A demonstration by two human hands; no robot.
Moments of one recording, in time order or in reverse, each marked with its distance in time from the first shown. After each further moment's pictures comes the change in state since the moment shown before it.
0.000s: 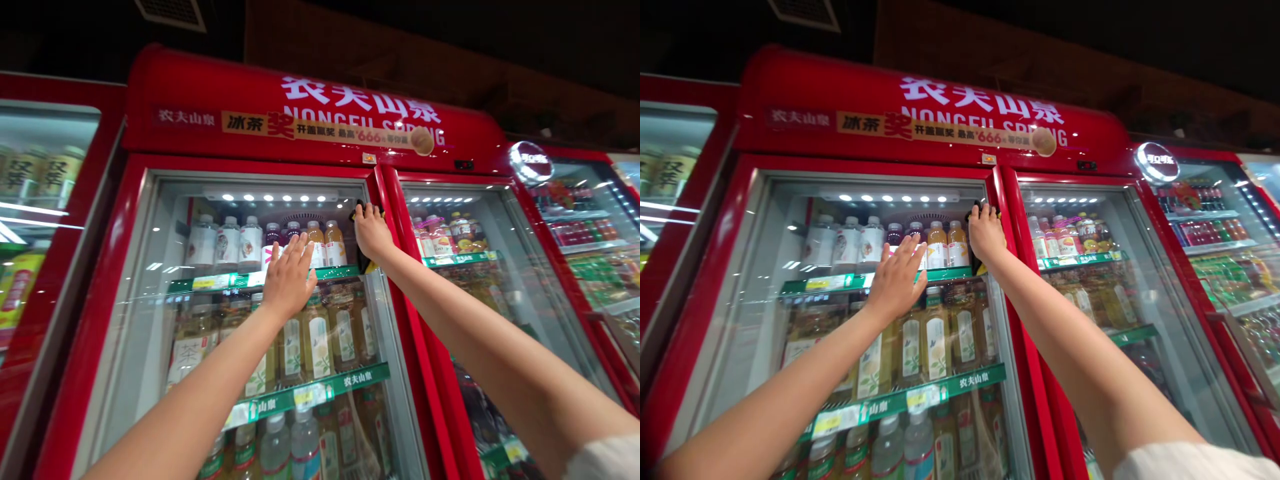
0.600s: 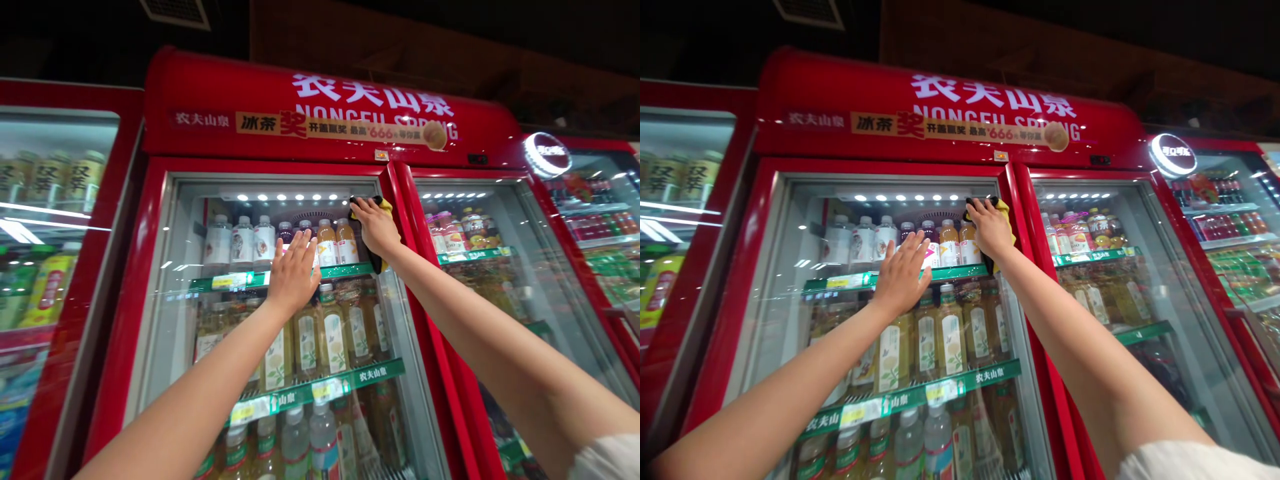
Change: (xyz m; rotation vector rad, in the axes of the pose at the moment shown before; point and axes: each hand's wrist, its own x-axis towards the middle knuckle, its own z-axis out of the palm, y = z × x) left_hand -0.006 -0.026 -0.004 0.012 0.038 0.030; right_hand 0.007 -0.005 0.012 0.205 0.142 -0.224
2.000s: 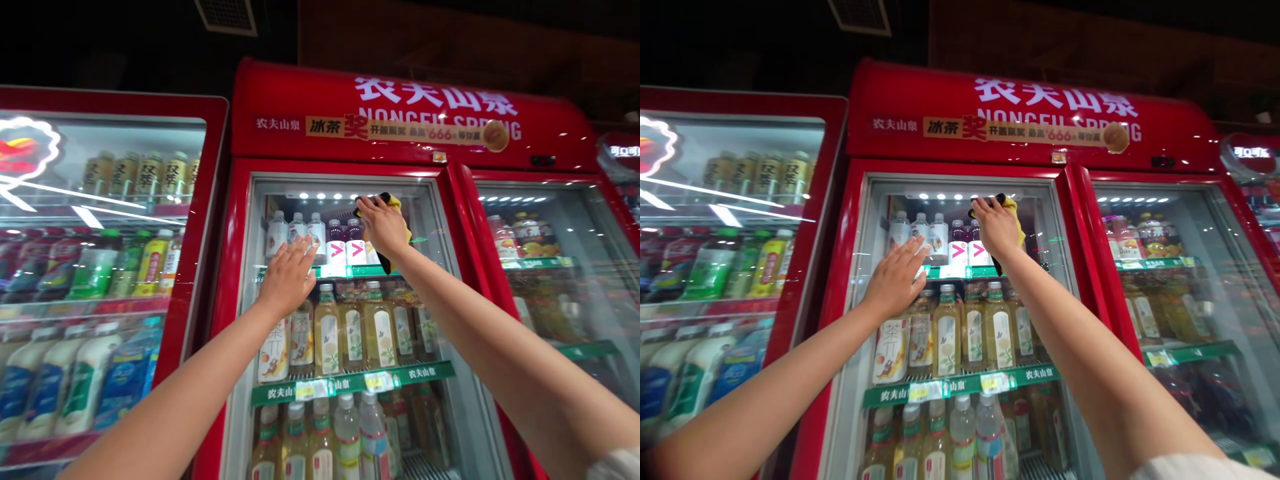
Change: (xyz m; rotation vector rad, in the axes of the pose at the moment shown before) left_hand -0.071 -0.117 -0.059 0.055 -0.111 0.008; right_hand 0.032 -0.130 0.014 -0.015 -0.018 -0.022
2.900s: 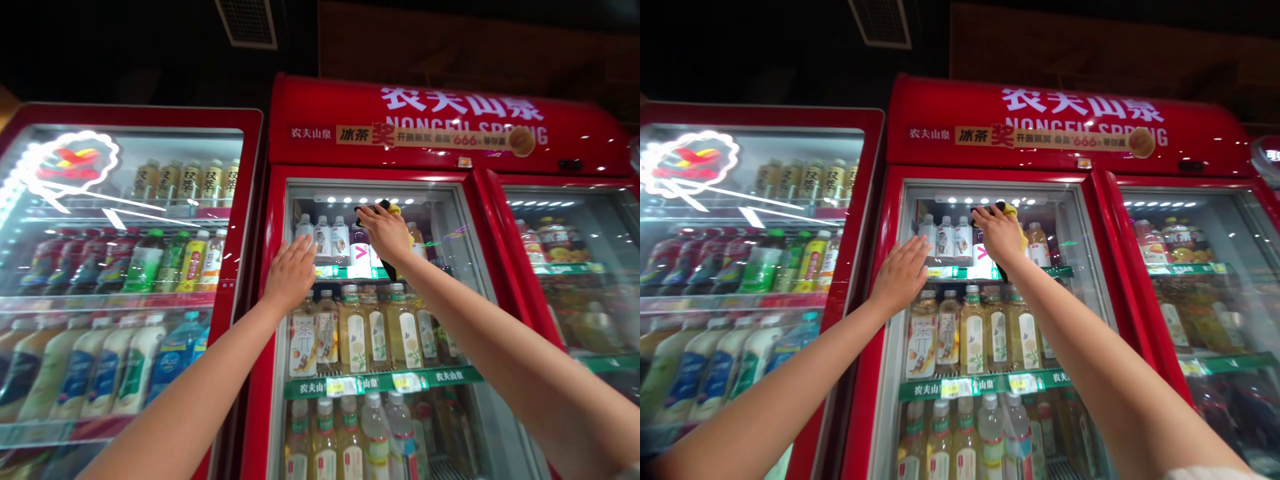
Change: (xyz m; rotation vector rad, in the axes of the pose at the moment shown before) left_hand -0.030 -0.055 -0.018 0.005 0.033 -0.054; right_hand 0.003 -0.065 0.009 0.023 0.002 -0.075
